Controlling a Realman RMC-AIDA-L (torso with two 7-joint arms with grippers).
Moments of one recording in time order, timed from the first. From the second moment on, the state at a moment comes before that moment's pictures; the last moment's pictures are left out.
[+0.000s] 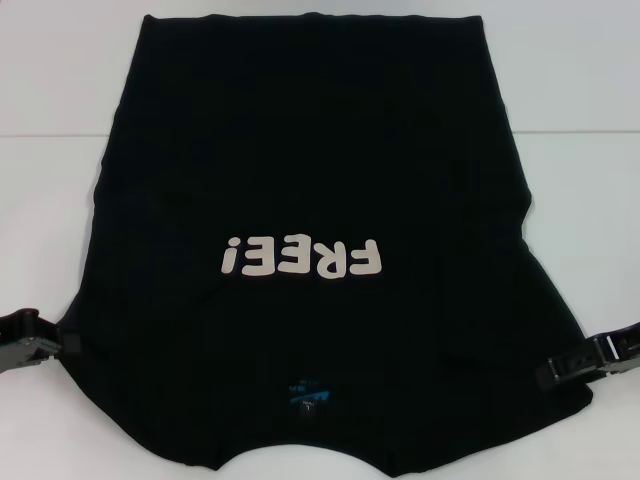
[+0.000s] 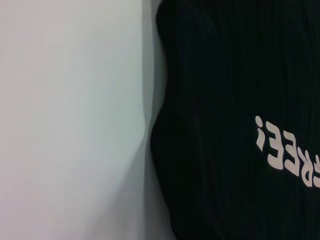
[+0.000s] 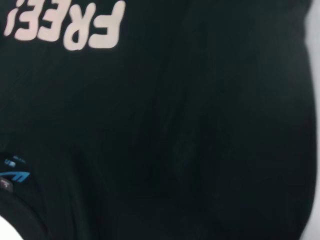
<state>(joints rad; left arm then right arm) -0.56 -1.98 0.24 0.79 2.67 1.60 -2.42 0.68 2.00 -0.80 -0.80 -2.63 -1.55 2.47</state>
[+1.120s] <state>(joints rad) -0.56 -1.98 0.24 0.79 2.66 1.60 -2.42 0.70 2.00 -0.80 -0.78 -2.64 -1.56 2.46</state>
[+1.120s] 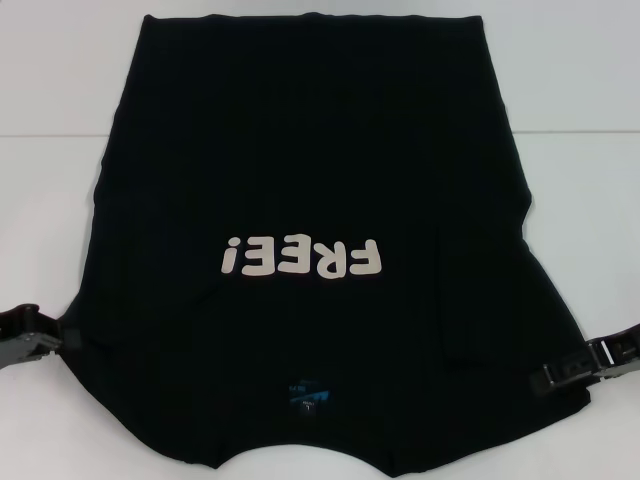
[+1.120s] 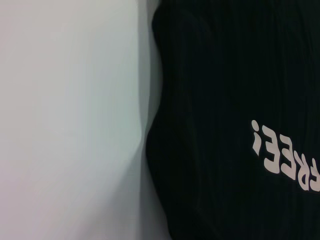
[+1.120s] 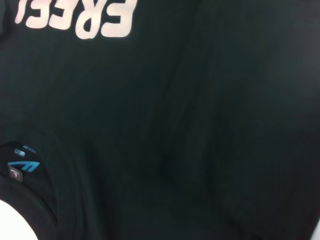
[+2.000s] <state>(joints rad) -0.57 -1.98 0.25 0.79 2.65 1.59 -2.42 0.71 2.00 -0.80 -0.75 -2.63 -1.57 2.43</state>
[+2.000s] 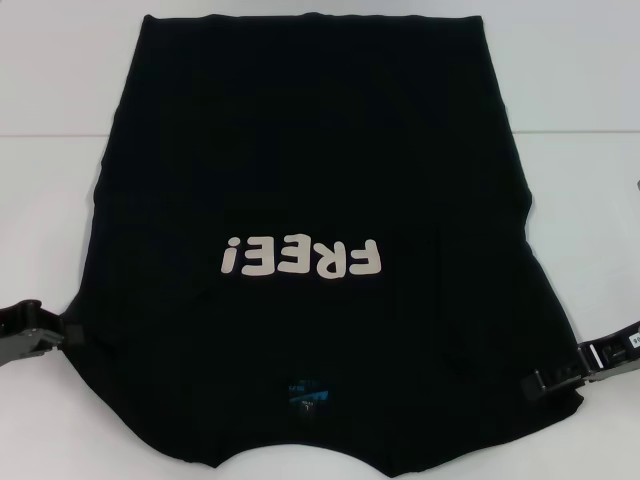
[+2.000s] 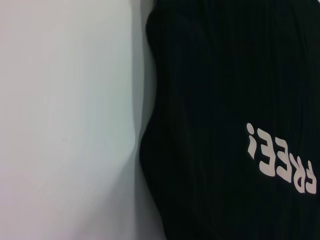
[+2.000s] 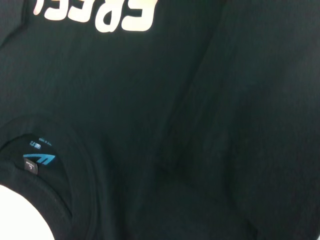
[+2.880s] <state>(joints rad) -0.57 -1.98 0.25 0.79 2.65 1.59 -2.42 0.71 2.00 -0.81 -0.75 -2.60 -1.58 2.42</state>
